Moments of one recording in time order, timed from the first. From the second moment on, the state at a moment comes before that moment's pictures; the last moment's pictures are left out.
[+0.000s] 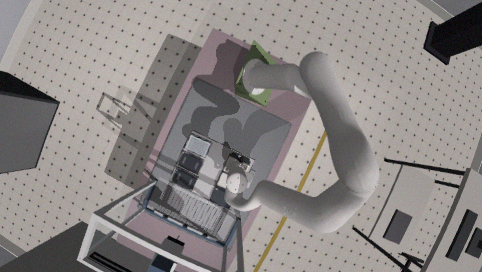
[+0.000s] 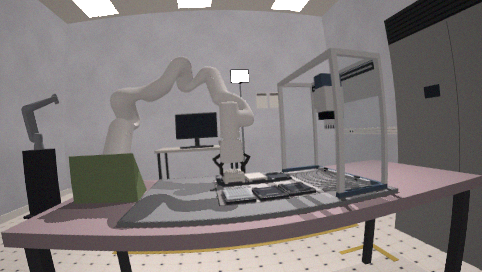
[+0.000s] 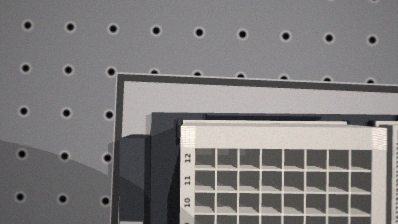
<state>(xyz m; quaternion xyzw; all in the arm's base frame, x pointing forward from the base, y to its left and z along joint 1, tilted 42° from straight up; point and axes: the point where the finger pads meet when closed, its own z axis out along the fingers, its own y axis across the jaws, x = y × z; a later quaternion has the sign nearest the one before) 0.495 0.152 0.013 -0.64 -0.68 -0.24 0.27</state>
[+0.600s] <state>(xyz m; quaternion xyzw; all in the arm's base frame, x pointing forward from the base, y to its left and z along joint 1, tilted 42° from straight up) 0.495 0.143 0.023 -0.64 -0.68 -0.24 0.27</state>
